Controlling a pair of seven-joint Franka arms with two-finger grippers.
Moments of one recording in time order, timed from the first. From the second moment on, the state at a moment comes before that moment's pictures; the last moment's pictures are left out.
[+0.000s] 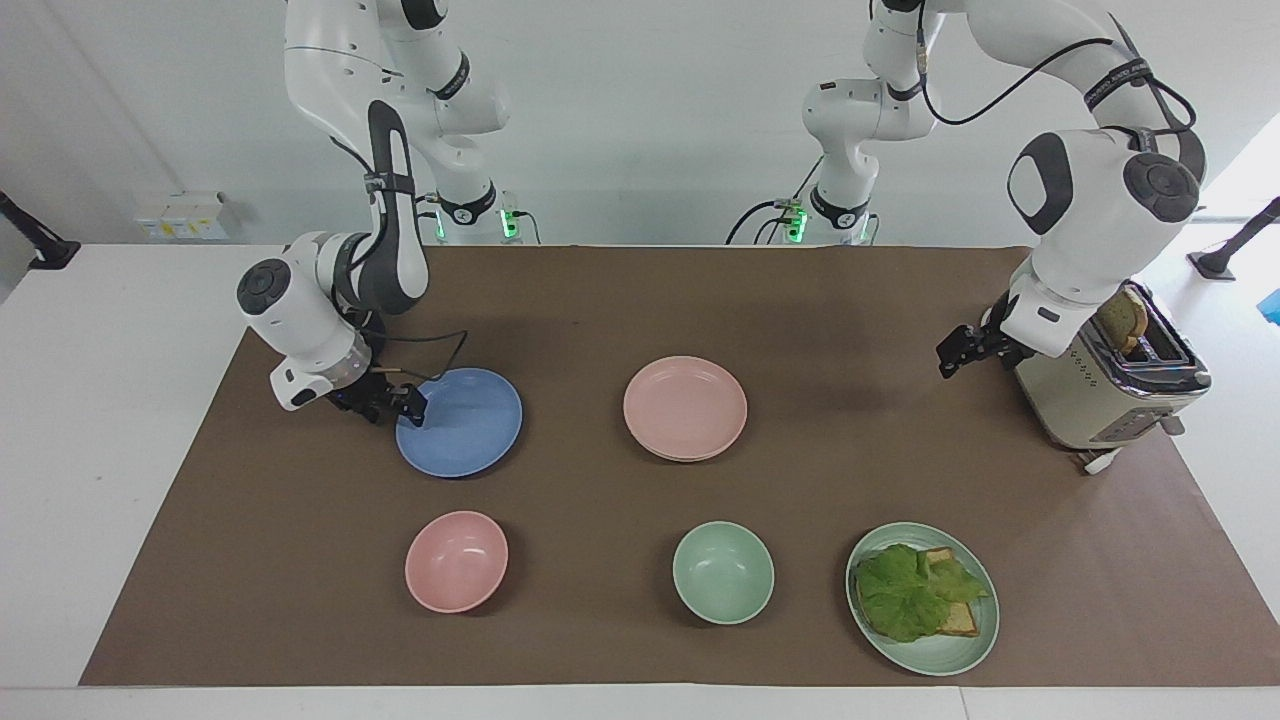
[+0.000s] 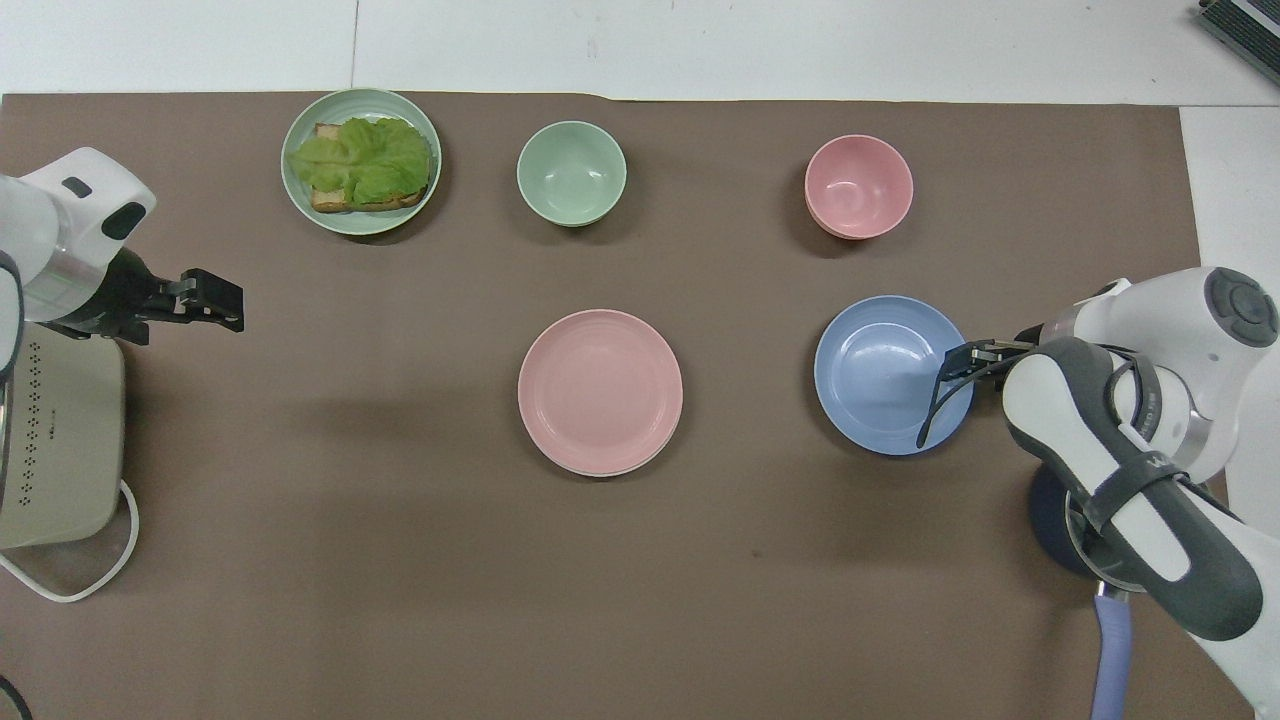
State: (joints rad) left arm -0.08 0.13 0.05 -1.73 -0.02 1.78 -0.09; right arm 0.03 0.25 -0.13 -2.11 0.24 2.30 -0.08
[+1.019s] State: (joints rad) left arm -0.08 0.04 0.04 -1.60 0.01 1.60 -0.07; right arm 0.03 0.14 -0.13 -1.98 0.19 2.05 -0.09
